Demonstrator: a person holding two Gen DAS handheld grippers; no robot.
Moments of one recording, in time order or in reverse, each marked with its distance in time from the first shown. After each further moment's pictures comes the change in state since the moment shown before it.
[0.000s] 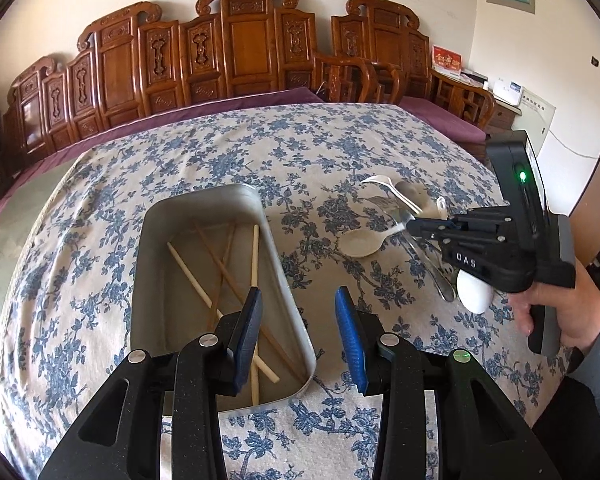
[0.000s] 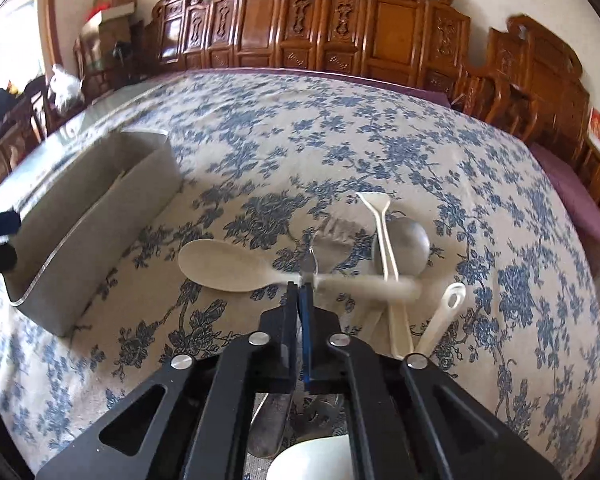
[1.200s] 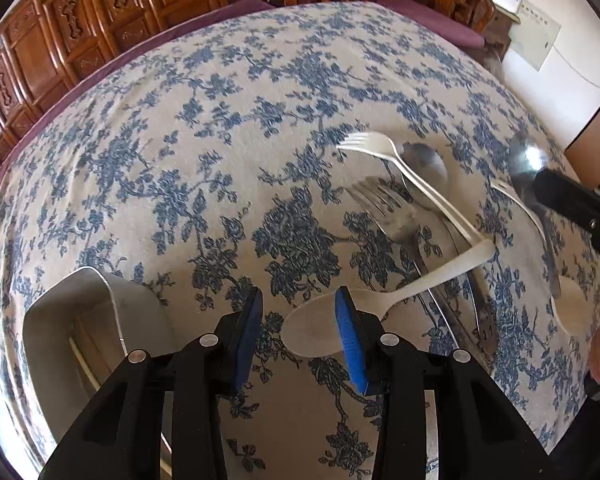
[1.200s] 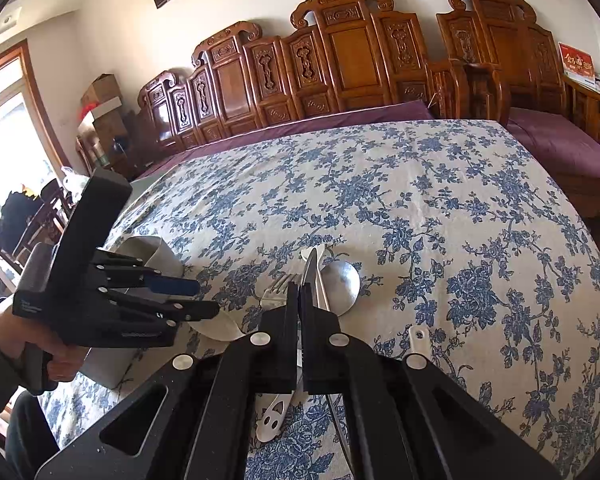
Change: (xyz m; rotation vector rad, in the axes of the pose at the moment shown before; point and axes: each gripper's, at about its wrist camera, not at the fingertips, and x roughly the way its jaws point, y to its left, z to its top) left arm 0.164 -0.049 0.084 0.167 0.395 -0.050; right arm -0.049 -0.078 0.001 0.233 -0.171 0.151
